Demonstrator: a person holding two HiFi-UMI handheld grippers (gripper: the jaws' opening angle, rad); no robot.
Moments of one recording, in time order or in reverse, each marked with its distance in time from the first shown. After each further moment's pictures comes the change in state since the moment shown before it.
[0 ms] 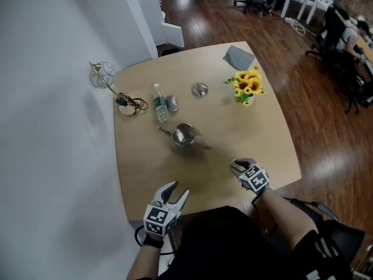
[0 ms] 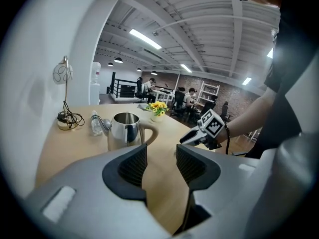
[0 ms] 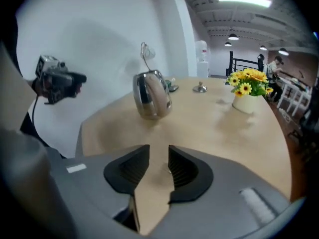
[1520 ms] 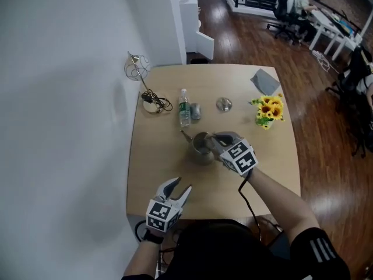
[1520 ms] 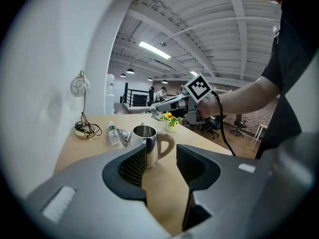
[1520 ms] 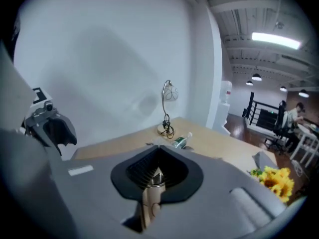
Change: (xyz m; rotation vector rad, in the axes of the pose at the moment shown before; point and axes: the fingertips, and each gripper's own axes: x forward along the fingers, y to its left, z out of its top) left arm -0.019 0.036 0.028 -0.022 -0.100 0.156; right arm 0.002 0.054 0.280 -0.298 -0.302 0.077
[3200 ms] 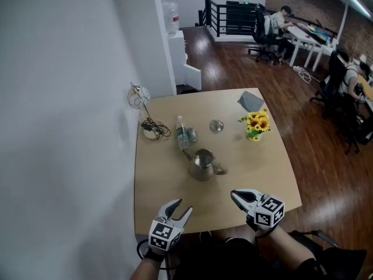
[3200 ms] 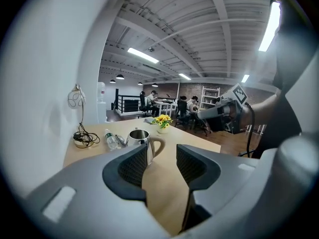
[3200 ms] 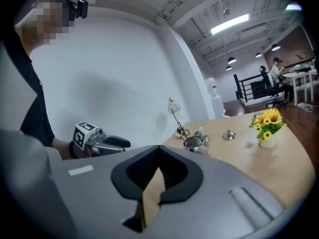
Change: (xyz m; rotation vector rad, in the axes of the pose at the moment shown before) left arm -0.066 -0.023 0.000 0.102 -0.030 -0.082; right arm -0.170 0.129 -0.045 0.386 -0.244 0.068
